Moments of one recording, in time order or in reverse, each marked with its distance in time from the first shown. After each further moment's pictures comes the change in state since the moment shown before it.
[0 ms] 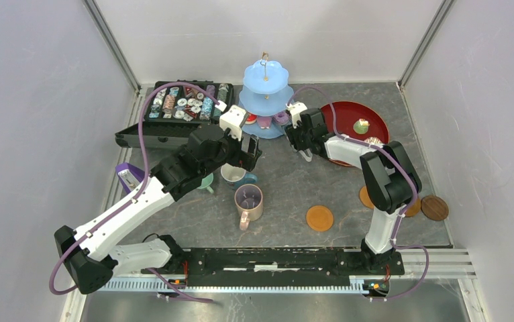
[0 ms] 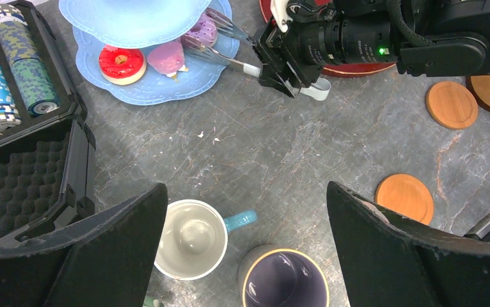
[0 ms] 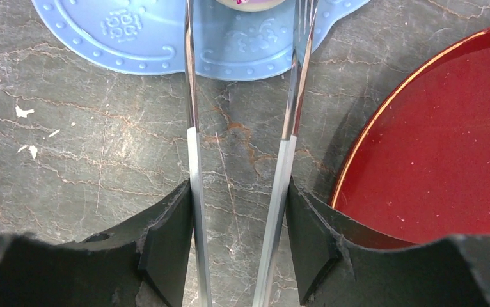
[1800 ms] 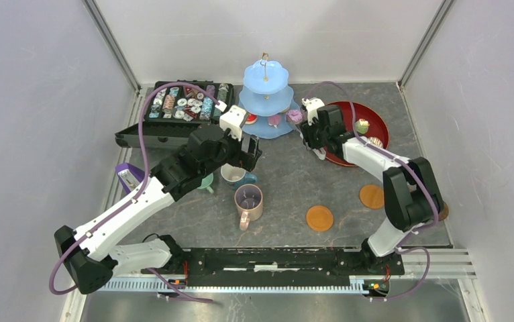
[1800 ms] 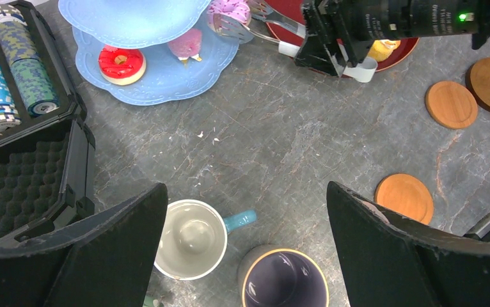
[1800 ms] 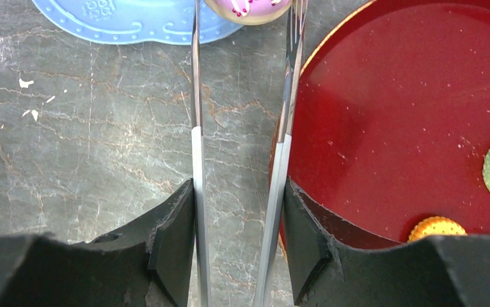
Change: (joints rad) left arm -0.002 0.000 0.000 0.000 -0.001 0.000; right arm -0.084 -0.222 -0.091 -0.113 -0.035 0.011
